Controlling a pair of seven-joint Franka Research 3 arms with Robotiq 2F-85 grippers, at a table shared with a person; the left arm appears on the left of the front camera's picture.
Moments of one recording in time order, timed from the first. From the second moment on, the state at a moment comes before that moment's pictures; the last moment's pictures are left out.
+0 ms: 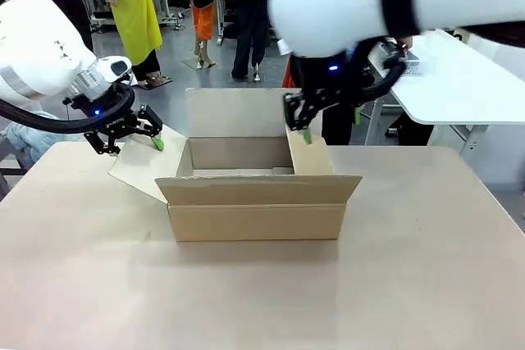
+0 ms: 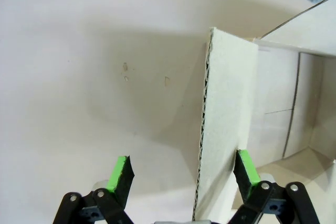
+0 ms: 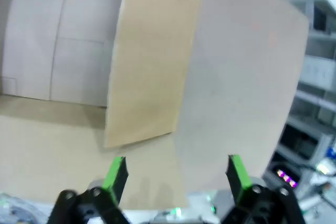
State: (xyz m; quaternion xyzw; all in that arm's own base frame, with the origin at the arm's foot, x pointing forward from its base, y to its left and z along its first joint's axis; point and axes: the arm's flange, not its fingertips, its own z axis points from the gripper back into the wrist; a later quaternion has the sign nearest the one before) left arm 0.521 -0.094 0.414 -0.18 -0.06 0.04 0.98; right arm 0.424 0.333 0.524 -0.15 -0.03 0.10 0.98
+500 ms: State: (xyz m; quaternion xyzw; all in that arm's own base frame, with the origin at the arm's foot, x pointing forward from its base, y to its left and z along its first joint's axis) left arm 0.521 -0.094 0.414 -0.18 -0.06 0.04 0.98; right arm 0.493 0.447 0.445 -0.12 -0.05 0.03 0.99
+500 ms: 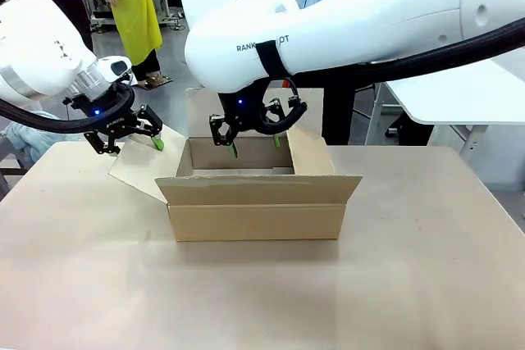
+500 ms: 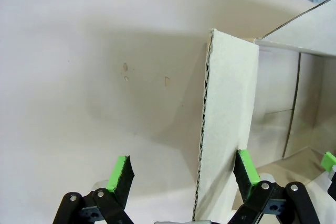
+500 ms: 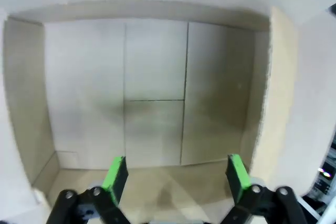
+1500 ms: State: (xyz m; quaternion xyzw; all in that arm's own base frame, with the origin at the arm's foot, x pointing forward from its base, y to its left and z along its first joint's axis) left arm 0.521 -0.094 0.414 -0.18 -0.06 0.04 0.98; right arm 0.503 0.442 0.384 -0.28 -0.11 -0.09 0.95
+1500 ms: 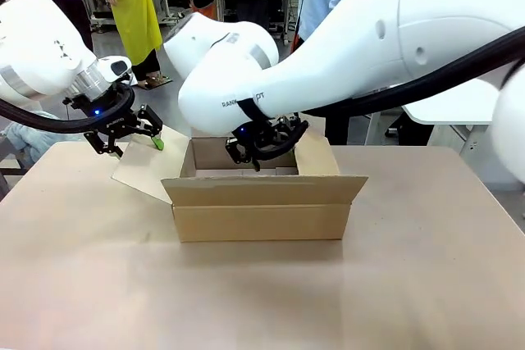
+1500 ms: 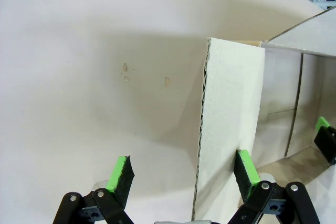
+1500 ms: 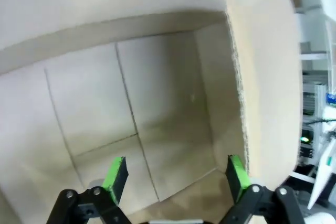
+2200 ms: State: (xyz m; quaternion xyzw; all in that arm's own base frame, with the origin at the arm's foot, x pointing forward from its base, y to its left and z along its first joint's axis) left arm 0.521 -0.094 0.414 -0.18 -0.06 0.04 0.98; right arm 0.507 0.426 0.414 -0.34 -0.11 -0.15 0.92
